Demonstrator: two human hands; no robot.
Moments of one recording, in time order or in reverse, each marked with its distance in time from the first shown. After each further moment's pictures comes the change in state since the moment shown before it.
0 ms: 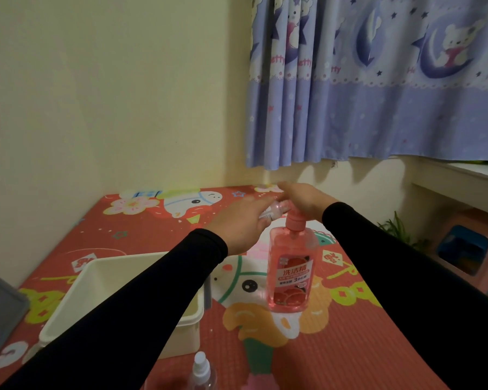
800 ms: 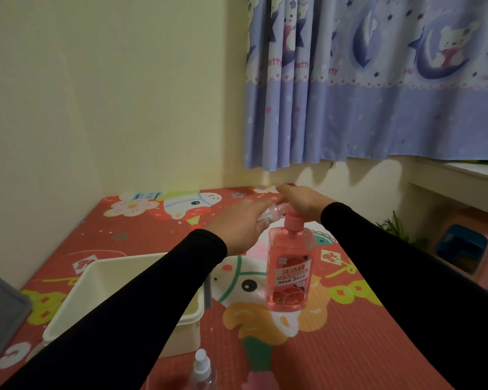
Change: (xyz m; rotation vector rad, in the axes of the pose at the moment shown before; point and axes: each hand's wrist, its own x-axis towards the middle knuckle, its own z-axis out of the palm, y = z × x) left_hand -0.004 0.005 -0.003 -0.008 -0.010 0.016; right_hand -0.003 0.004 -0.001 -0.033 0.026 0.014
